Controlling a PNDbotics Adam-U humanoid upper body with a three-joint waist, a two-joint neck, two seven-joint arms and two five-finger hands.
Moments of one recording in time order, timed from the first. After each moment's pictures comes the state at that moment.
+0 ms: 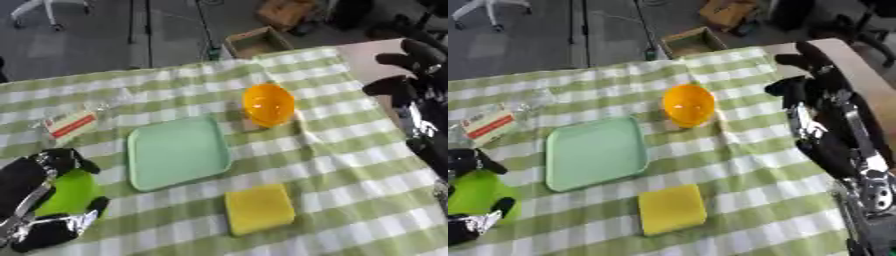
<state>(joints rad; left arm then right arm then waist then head) -0.23 0.41 -0.10 -1.99 -0.85 -0.04 -0.30 -0.25 -0.35 -0.09 -1.98 0.03 -0.25 0.06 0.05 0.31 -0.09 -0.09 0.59</state>
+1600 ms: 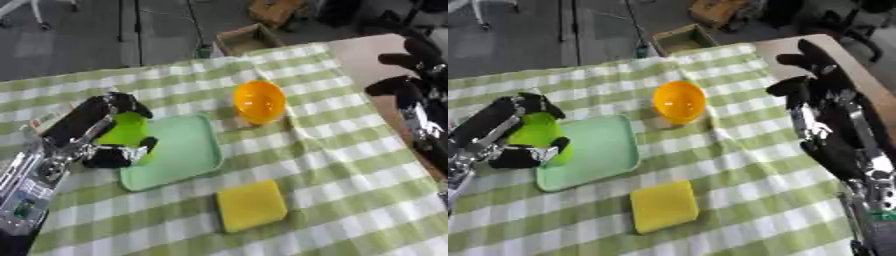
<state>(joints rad) -0.69 0.39 -0.26 -1.42 -0.71 -0.24 -0.12 -0.25 -0.35 -0.07 -1.98 0.02 -0.25 0.07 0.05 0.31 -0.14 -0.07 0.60</state>
